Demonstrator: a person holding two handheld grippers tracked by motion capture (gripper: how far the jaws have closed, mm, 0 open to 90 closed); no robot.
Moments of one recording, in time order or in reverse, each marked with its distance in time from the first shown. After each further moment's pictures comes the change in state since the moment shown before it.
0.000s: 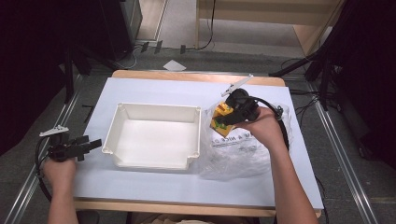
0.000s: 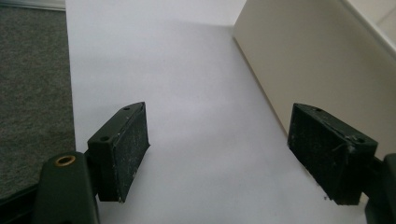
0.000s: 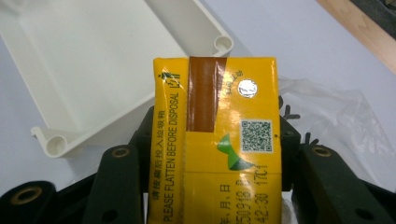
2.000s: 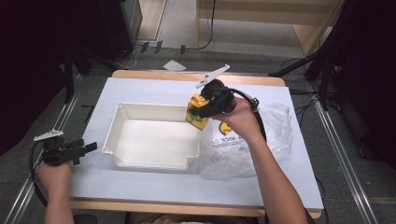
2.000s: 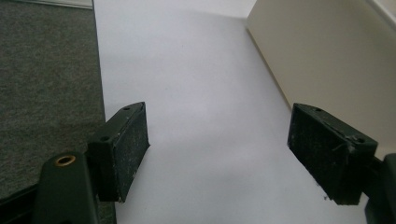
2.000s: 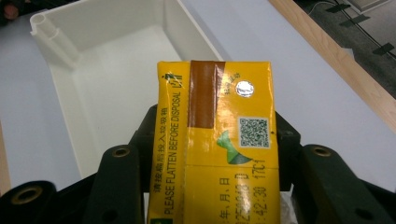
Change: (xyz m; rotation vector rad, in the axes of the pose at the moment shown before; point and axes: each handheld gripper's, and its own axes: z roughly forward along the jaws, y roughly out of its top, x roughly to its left) left arm 0.005 -0.009 -0.011 -0.006 0.033 -0.021; right arm 0.034 0.056 0.012 -0.124 0.076 -0.102
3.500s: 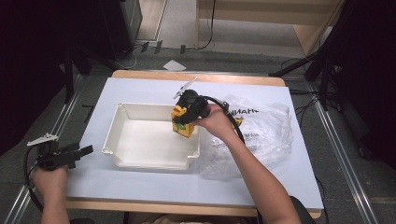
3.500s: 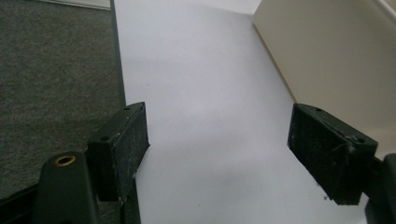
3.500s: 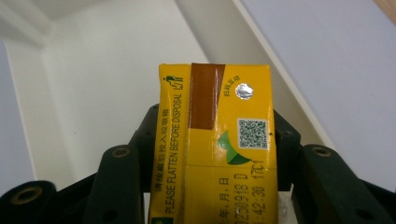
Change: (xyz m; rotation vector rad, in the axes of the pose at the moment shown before) left arm 0.004 -0.011 -0.014 -0.015 0.015 -0.025; right arm 0.005 0.004 0.093 0.128 0.055 -0.023
